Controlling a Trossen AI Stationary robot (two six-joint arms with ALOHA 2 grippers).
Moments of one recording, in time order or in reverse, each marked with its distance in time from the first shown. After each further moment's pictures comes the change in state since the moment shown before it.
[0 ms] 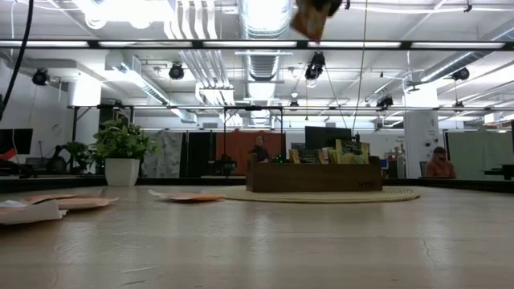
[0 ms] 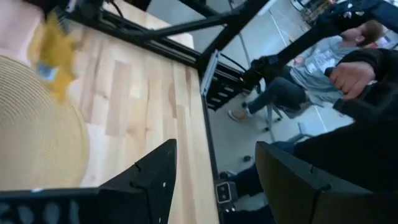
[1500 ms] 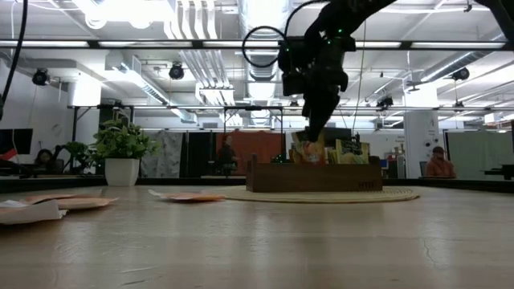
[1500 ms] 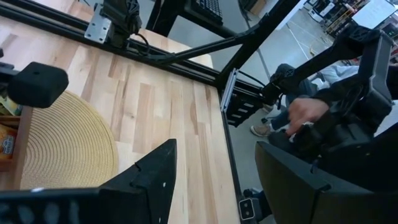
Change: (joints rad) left arm 0.000 -0.039 0.000 0.005 -0.116 0.049; right arm -0.321 0.269 -0.310 0.221 -0.011 -0.095
